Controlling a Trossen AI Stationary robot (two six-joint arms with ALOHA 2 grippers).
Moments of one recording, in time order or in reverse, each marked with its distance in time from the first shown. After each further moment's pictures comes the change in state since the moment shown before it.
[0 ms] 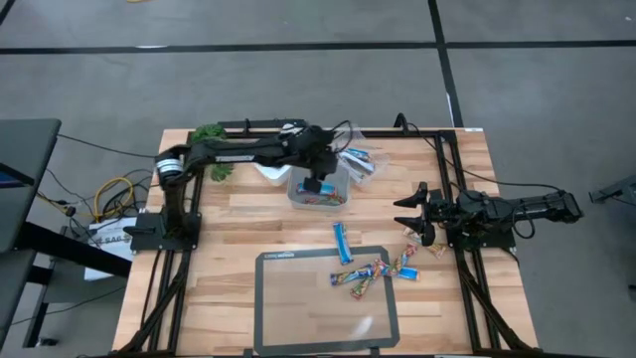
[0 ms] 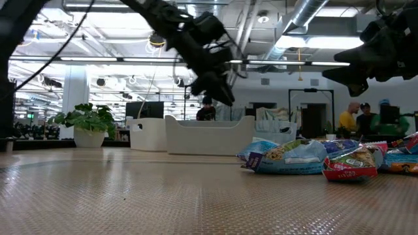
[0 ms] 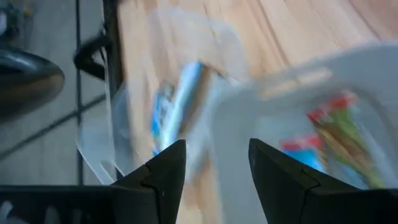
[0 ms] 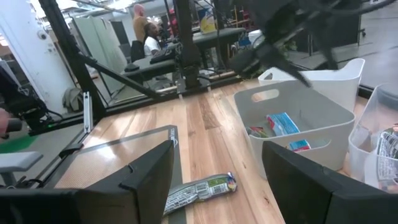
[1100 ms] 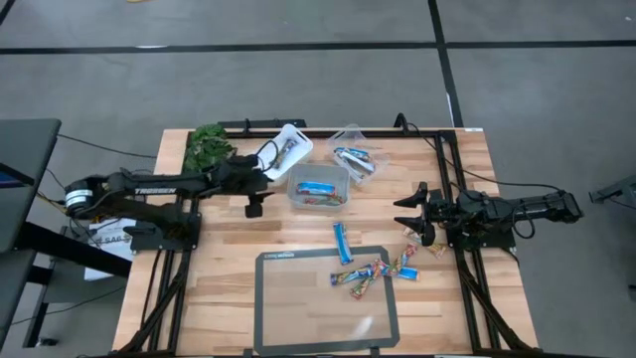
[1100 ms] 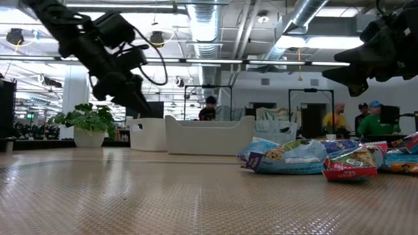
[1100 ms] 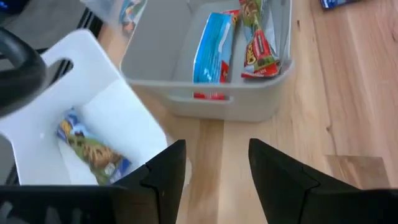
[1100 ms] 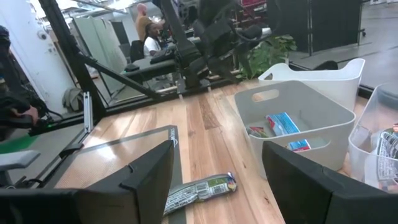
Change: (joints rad) left arm 0.034 -0.756 -0.943 0.252 -0.002 -0.375; right arm 0.000 0.000 0.000 0.000 0.000 0.000
